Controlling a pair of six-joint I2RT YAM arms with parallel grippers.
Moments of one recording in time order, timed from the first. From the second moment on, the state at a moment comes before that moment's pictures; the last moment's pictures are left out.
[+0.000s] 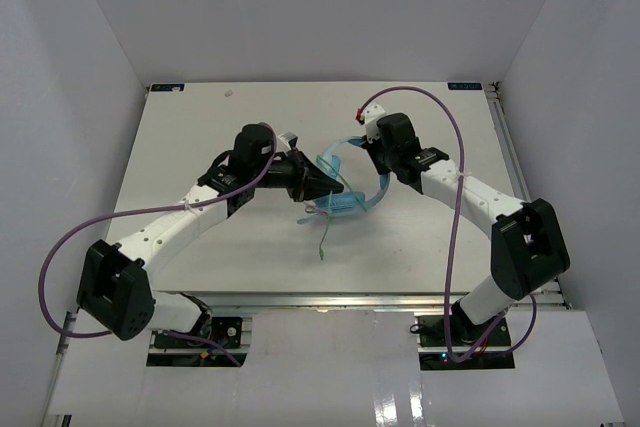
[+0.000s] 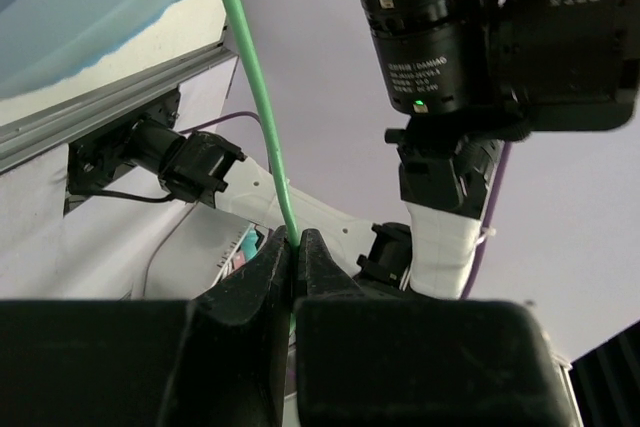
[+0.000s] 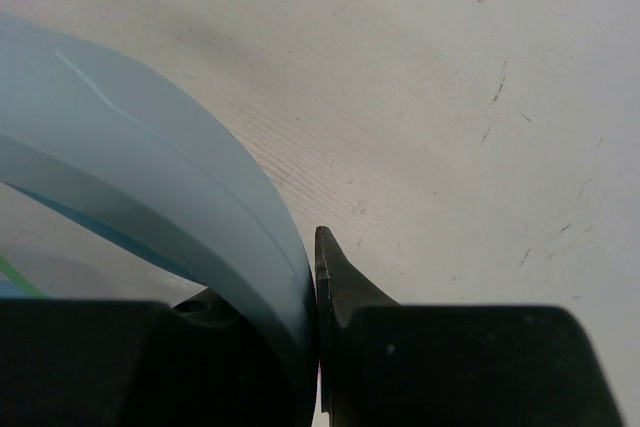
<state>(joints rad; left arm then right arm) -0.57 1.33 1.03 -0.14 0.74 -1.53 0.55 1.56 1.13 -0.23 0.14 -0.18</state>
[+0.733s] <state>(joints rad) -0.72 1.48 1.06 -0.11 0.63 -1.54 0.54 1.59 1.14 -0.25 0.14 -0.15</state>
